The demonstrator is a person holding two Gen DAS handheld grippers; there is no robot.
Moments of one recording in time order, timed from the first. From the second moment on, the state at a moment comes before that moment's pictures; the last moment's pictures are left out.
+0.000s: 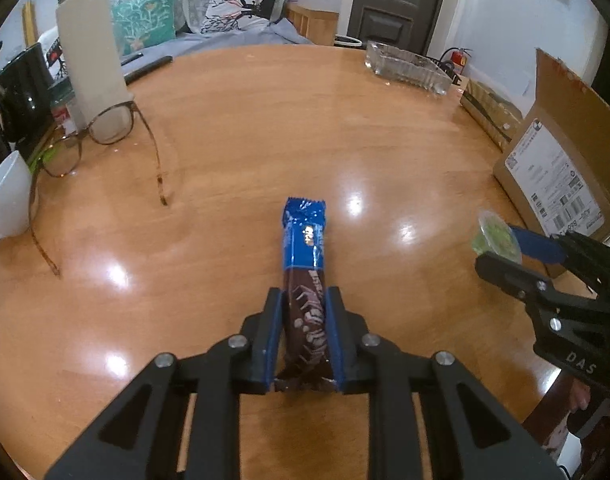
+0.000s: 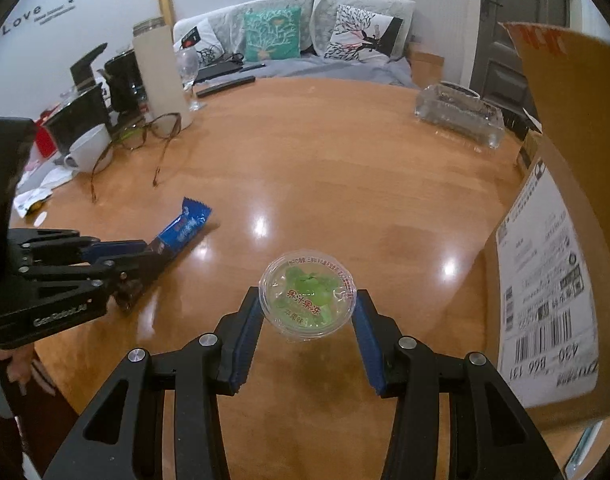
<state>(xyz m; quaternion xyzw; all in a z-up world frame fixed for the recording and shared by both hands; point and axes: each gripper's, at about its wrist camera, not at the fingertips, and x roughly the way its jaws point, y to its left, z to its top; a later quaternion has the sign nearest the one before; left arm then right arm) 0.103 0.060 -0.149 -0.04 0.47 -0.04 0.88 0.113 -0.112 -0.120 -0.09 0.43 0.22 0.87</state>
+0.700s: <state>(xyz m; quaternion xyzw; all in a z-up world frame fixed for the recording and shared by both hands) 0.103 0.042 -0.141 0.02 0.43 -0.01 0.90 0.104 -0.118 -0.113 -0.09 0.41 0.24 0.87</state>
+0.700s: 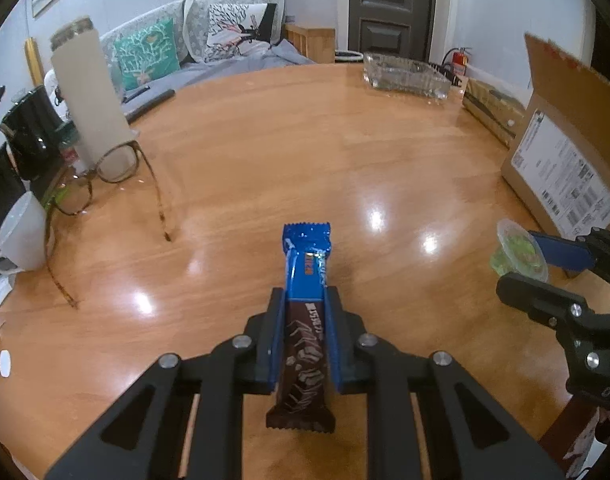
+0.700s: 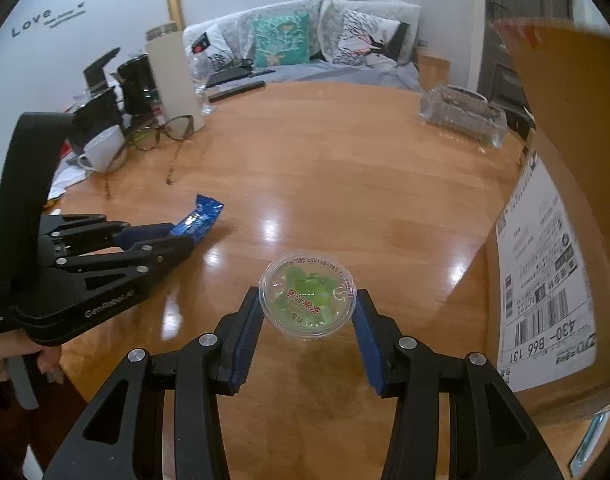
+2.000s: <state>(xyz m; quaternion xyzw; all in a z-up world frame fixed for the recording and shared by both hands) 0.117 -0.210 0.068 0.10 0.33 -0.31 0.89 0.078 -0.331 0.041 -0.04 0.32 0.15 0.94</state>
